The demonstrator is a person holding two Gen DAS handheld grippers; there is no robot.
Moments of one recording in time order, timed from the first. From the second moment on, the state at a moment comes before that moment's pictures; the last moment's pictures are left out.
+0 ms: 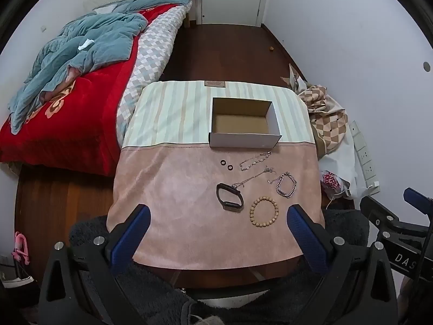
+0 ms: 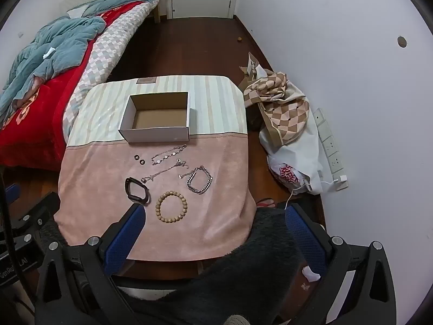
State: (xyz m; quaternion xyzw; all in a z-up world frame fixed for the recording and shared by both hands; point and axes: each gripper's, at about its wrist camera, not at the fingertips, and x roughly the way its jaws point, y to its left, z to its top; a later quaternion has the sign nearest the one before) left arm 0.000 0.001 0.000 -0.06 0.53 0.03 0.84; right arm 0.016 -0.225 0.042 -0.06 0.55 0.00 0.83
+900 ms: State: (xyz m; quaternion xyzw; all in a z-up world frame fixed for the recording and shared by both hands) left arm -0.003 0.001 0.000 -0.05 0.53 0.03 0.84; right arm 0.014 -0.222 0.045 -0.07 0.55 0.00 0.83
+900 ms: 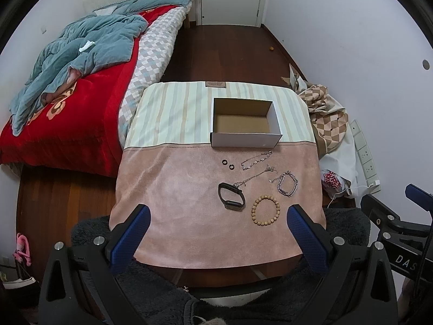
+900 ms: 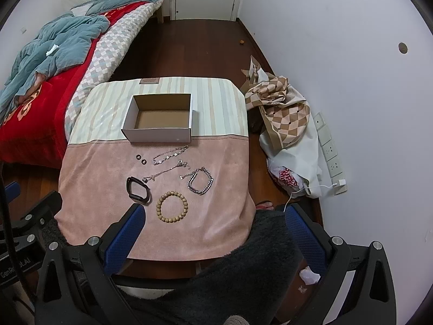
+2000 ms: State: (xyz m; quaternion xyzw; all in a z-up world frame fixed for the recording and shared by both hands) left arm -0.009 0.001 0.012 -0.05 0.52 0.04 0.85; right arm 0.007 -0.224 0.064 -0.07 0.53 0.00 0.84
